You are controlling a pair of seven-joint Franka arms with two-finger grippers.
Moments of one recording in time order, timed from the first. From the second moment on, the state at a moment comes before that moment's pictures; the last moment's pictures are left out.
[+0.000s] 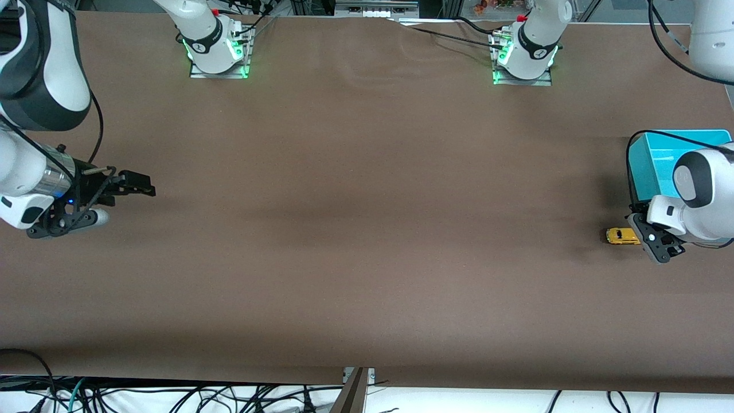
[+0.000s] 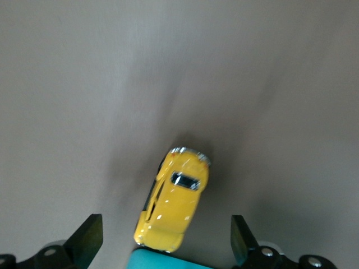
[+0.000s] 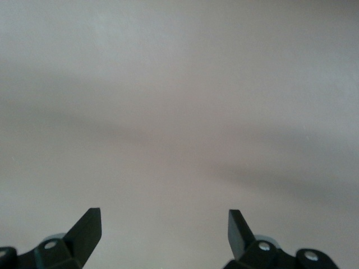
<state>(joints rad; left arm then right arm) 0.31 0.62 0.01 -1.71 0.12 2.27 1.43 -0.02 0.31 0.05 -1.47 0.06 1.62 -0.20</state>
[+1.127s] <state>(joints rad) 0.36 0.64 -0.04 -1.78 0.12 2.40 1.57 -0.03 0.22 -0.02 -1.47 -0.08 1.59 -0.08</state>
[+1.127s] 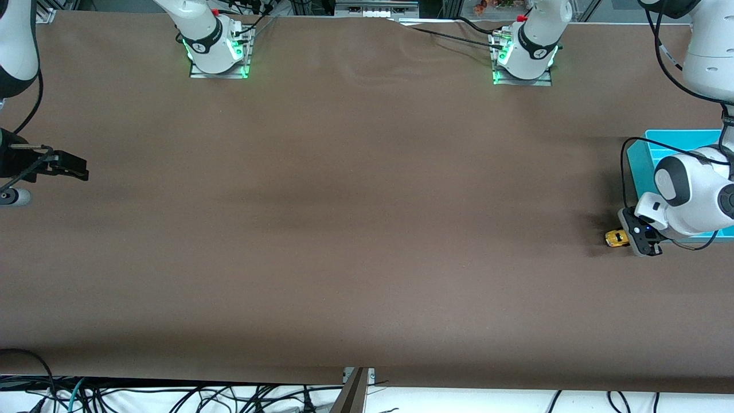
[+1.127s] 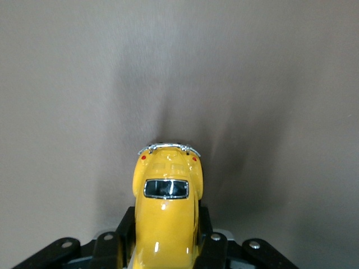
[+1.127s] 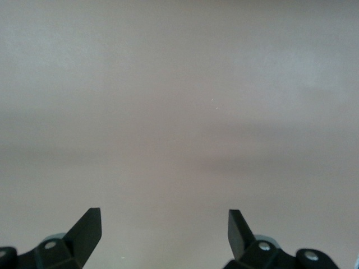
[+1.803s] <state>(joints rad) 0.39 0.45 -0.04 -1.68 0.12 1.90 1.66 -0.03 0.20 -0.02 -1.49 -0.04 1.59 -0.05</state>
